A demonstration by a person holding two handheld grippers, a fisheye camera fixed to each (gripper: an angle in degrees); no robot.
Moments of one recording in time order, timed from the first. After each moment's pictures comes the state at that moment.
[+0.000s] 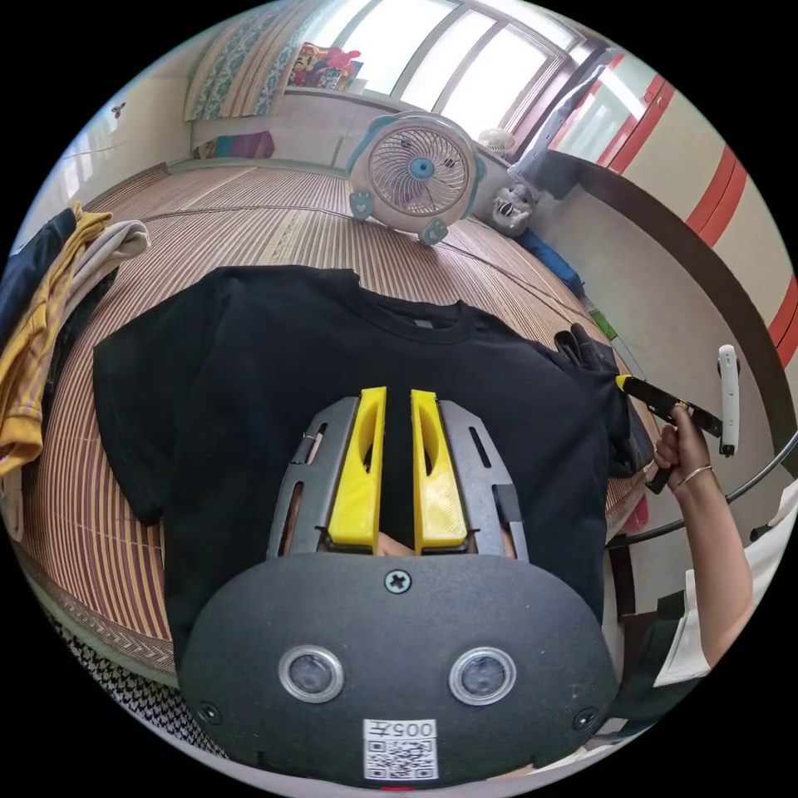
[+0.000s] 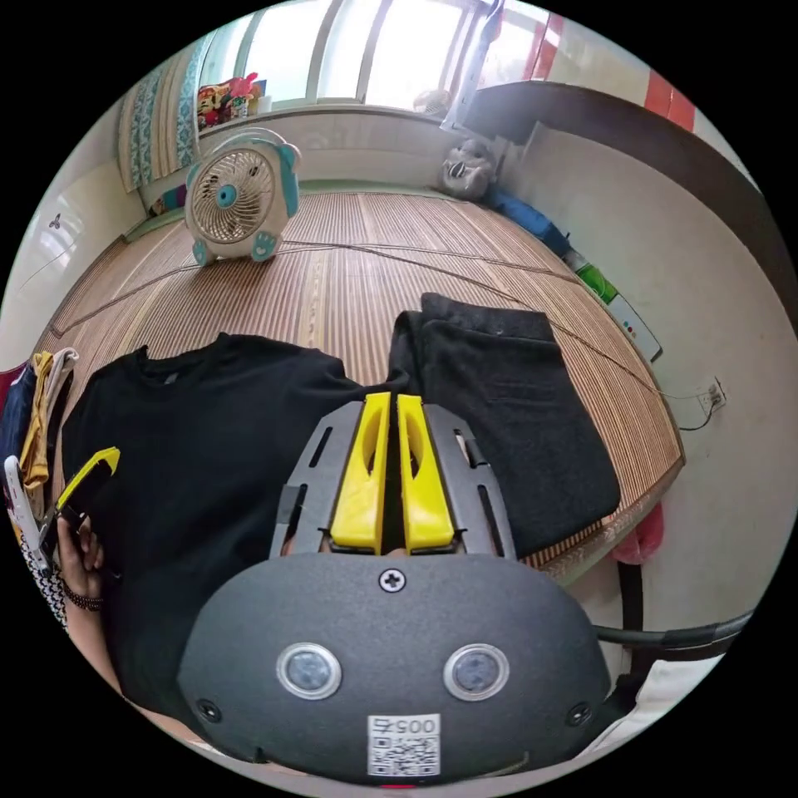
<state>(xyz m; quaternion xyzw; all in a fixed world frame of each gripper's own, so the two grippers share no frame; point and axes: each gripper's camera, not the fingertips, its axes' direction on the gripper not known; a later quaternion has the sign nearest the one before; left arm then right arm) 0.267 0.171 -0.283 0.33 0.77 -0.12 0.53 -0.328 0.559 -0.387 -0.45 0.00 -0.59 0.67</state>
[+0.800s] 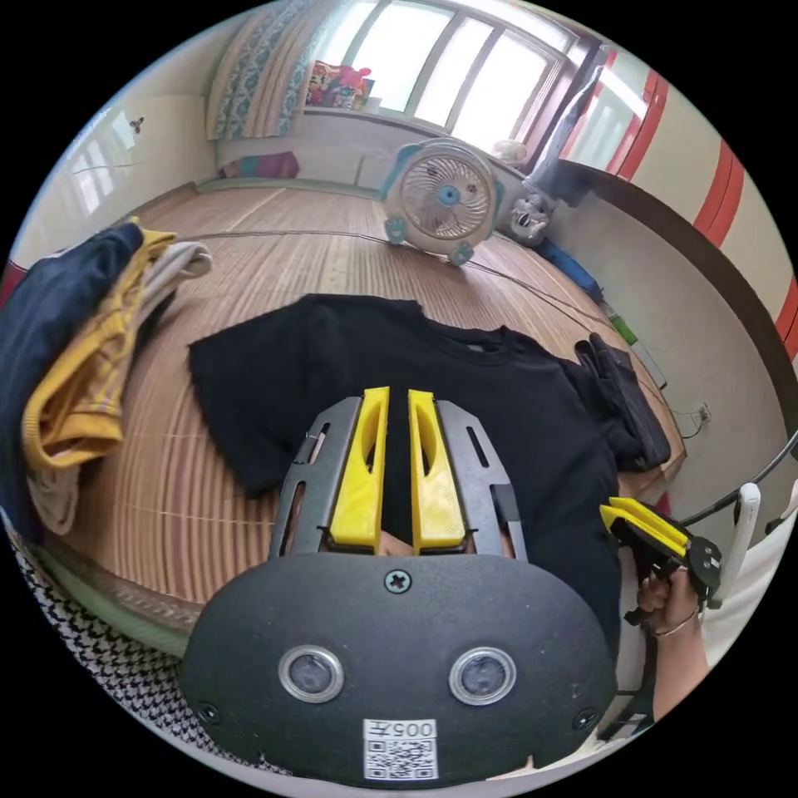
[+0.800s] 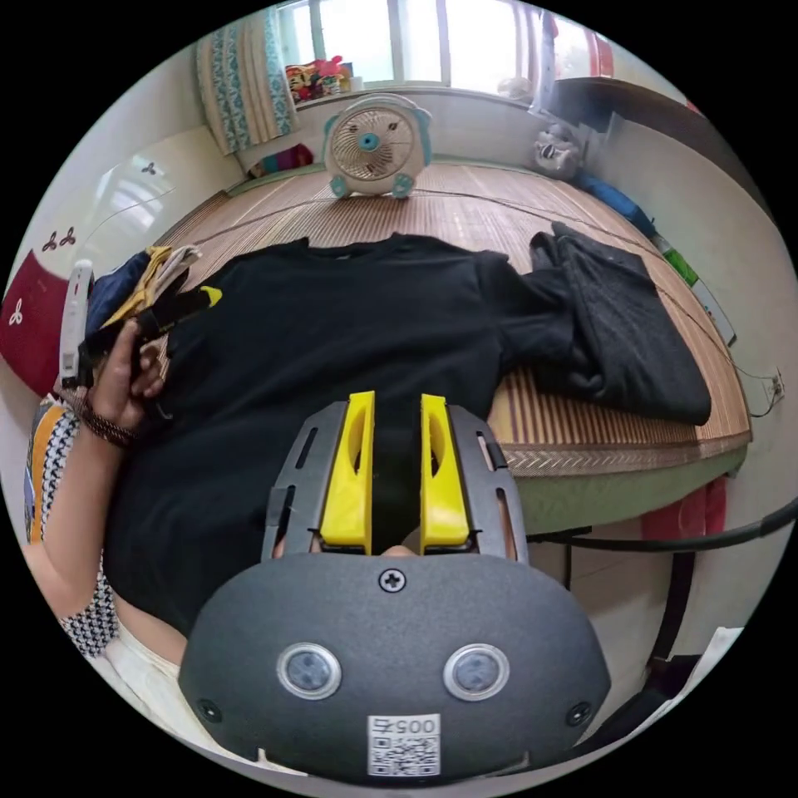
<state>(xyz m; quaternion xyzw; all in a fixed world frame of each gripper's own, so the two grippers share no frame) 0.253 0.220 -0.234 0.34 0.73 -0.16 0.57 -0.242 0.585 -0.592 -0.55 -0.11 -0.57 0.60</state>
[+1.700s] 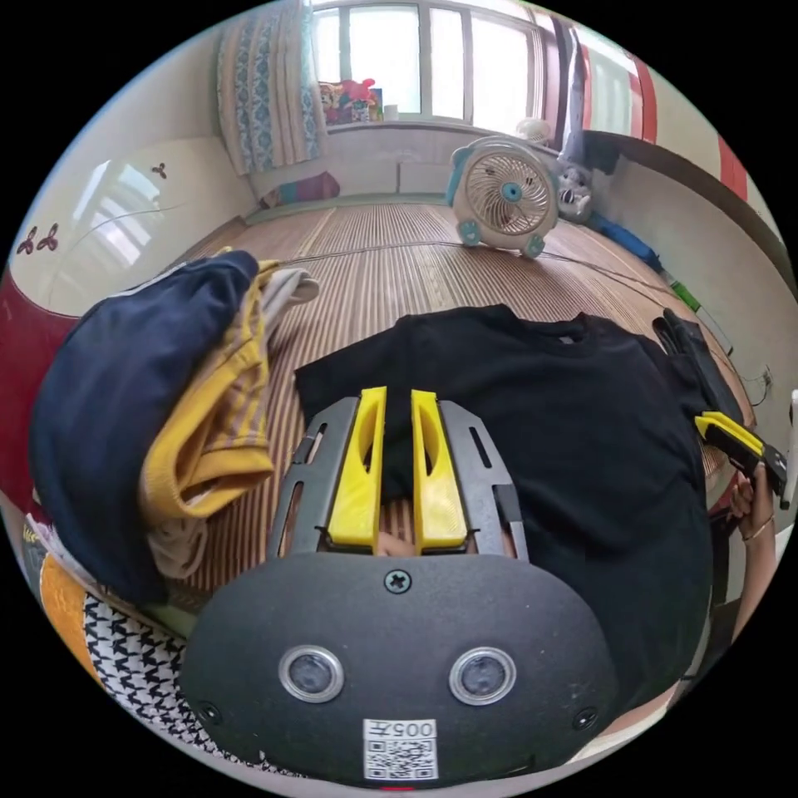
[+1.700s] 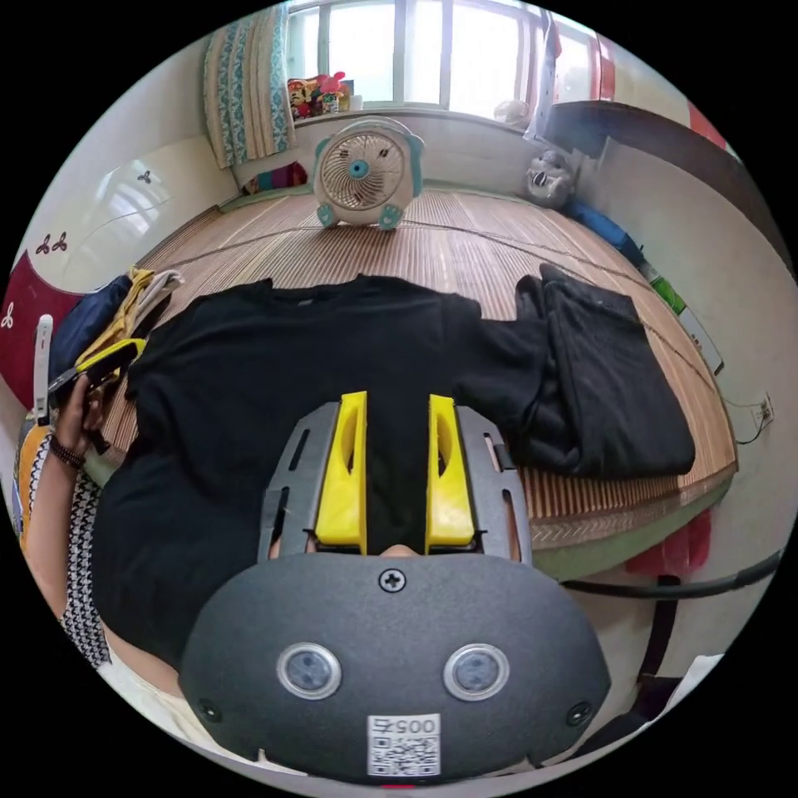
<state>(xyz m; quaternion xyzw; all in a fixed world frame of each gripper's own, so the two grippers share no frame) 0.225 0.259 -0.179 0.34 0.64 -0.15 0.67 -0.282 0.554 -0.579 -0.50 -0.11 -0.59 0.62</state>
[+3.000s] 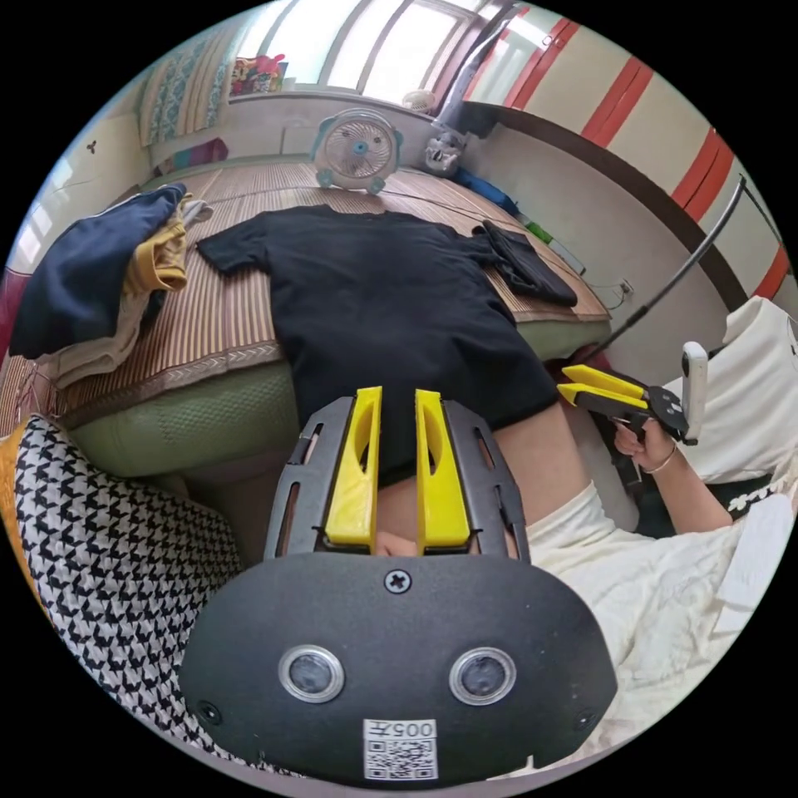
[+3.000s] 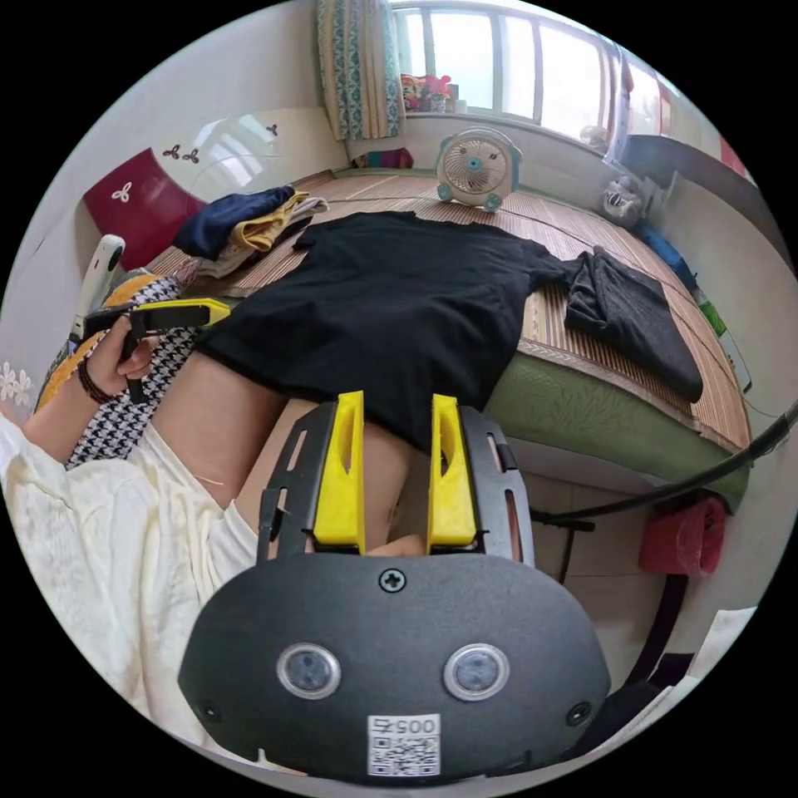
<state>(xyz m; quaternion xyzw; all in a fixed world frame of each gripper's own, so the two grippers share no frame) 0.201 0.588 -0.113 0.38 0.74 0.02 0.55 -0.185 0.344 -0.842 -0.55 -0.22 -0.60 0.53</state>
